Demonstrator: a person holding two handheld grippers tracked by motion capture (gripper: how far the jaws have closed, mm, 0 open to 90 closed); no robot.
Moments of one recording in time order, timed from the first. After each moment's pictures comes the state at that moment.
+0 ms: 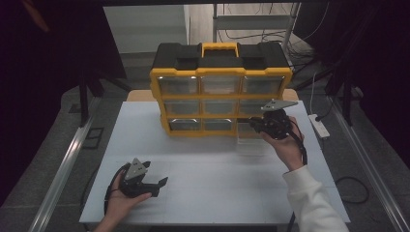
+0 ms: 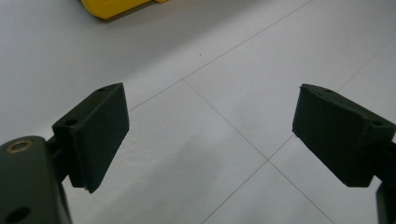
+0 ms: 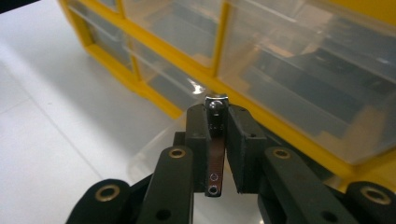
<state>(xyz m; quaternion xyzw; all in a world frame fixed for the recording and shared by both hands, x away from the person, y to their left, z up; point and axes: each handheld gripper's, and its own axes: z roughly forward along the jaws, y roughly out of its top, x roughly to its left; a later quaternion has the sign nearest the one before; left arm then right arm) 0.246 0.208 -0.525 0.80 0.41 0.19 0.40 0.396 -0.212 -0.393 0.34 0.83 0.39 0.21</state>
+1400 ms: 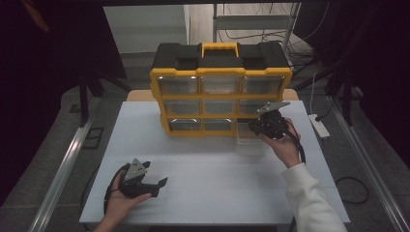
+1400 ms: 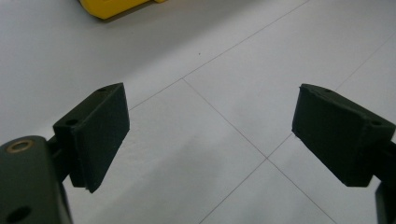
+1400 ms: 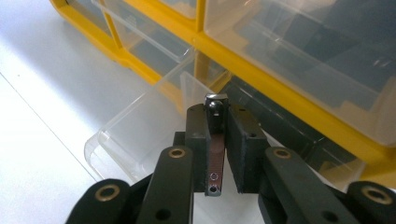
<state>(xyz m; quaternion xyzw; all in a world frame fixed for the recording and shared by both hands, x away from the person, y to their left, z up) 0.245 0.209 -0.525 0.80 0.40 0.19 0.40 0.416 -0.213 -0.423 0.35 0.85 0.34 0.18</state>
